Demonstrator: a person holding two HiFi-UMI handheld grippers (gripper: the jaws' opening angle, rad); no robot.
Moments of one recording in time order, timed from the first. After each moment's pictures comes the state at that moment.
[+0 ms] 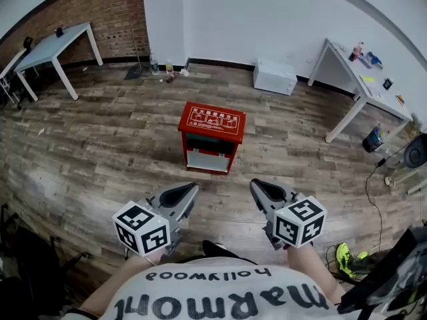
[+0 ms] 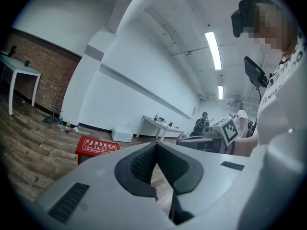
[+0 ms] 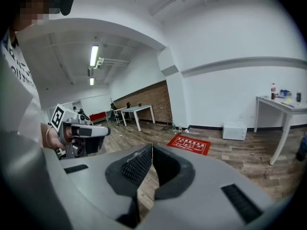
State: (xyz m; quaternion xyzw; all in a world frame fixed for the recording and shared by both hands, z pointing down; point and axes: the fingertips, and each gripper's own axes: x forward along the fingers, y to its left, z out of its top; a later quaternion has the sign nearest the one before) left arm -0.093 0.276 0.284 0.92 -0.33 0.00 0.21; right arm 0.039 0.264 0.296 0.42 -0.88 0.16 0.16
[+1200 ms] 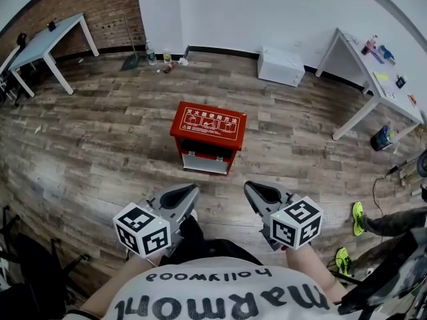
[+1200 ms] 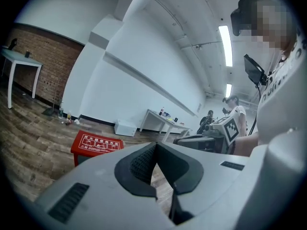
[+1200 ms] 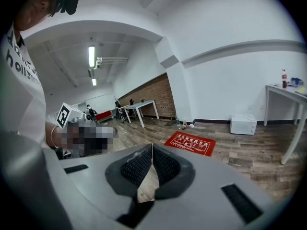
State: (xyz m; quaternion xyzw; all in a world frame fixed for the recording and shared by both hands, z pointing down) left arm -0.055 0.161 0.326 0.91 -0.33 0.03 0.25; right arm 0.059 0.153 0.336 0.38 -0.89 0.20 0.17
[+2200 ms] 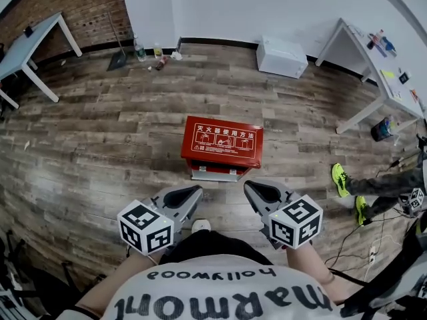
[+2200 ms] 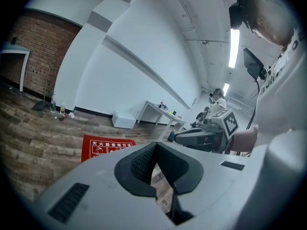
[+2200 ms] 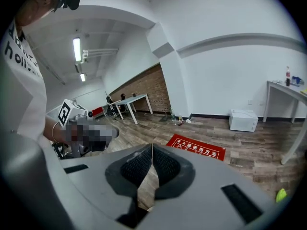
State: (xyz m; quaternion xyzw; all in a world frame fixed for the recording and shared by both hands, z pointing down) left arm -0.139 0.001 0.359 0.92 -0.27 0.07 0.29; right arm -0.036 0.000 0.361 0.40 -0.86 0.23 0.21
